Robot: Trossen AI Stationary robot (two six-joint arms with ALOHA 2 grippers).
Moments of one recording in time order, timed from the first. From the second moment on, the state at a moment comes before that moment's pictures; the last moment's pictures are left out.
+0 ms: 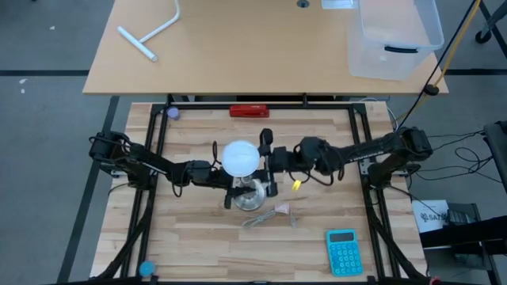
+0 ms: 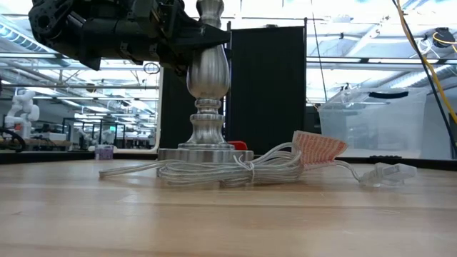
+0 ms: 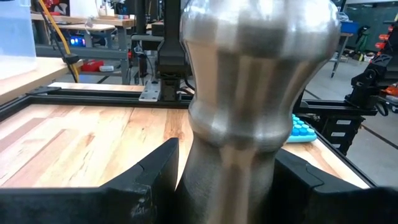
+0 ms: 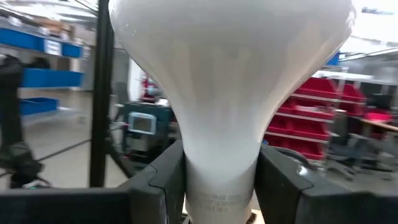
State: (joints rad) left arm -0.11 1.61 0.53 0.95 0.00 -0.08; right arm 0.12 1.57 1.08 0.65 -0.03 -0.11
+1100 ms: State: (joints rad) left arm -0.11 1.61 0.53 0.96 0.02 -0.09; right arm -0.09 1.58 1.11 0.71 -0.63 0.14
